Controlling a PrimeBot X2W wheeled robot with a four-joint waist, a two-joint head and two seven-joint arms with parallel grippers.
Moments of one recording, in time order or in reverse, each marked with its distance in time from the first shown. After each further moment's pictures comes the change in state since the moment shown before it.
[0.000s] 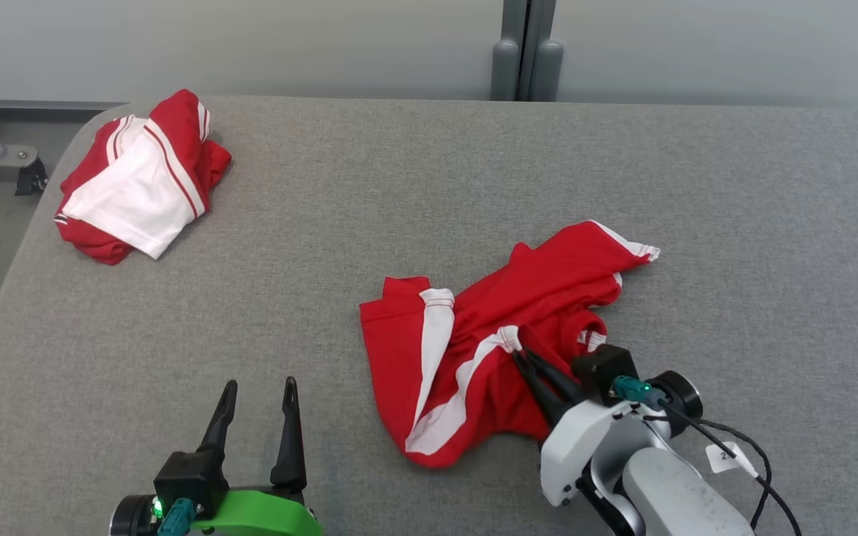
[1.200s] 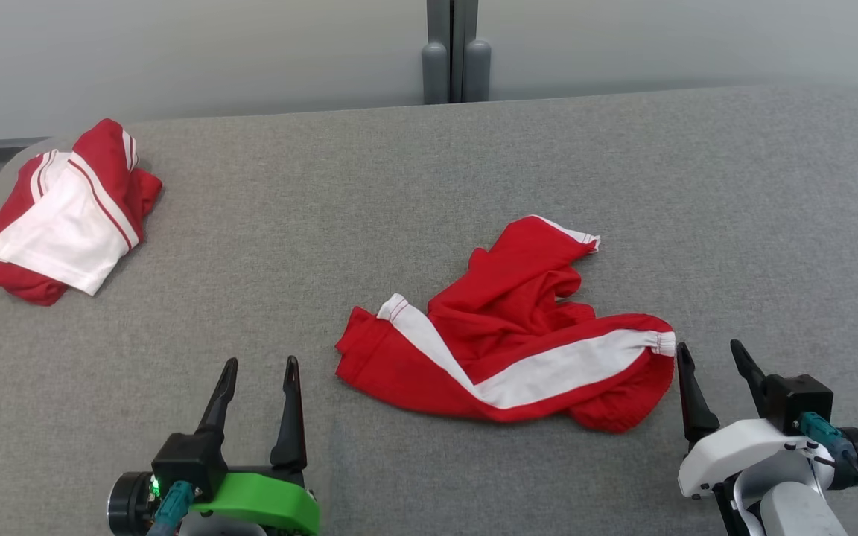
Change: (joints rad) left arm -0.032 0.000 0.004 -0.011 0.011 -0.005 0.000; right arm 0.184 -0.003 -0.522 -0.099 -0.127 0.000 -0.132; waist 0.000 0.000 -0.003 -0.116
